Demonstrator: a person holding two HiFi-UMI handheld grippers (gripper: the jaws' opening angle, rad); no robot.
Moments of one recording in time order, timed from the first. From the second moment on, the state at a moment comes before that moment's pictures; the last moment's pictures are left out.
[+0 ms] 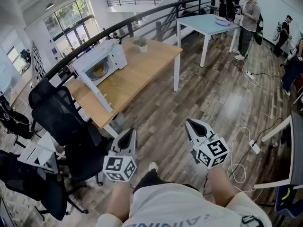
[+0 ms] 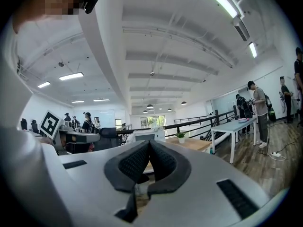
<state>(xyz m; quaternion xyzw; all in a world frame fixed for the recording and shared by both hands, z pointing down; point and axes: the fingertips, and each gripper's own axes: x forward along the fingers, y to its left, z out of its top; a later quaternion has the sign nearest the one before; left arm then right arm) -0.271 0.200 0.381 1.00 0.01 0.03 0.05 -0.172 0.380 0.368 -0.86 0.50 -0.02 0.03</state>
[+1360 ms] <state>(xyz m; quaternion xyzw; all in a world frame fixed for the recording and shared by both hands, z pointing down) -0.028 0.014 0.403 1.00 0.00 0.04 0.09 0.077 0.182 0.387 -0.86 0.51 -0.07 -0.02</state>
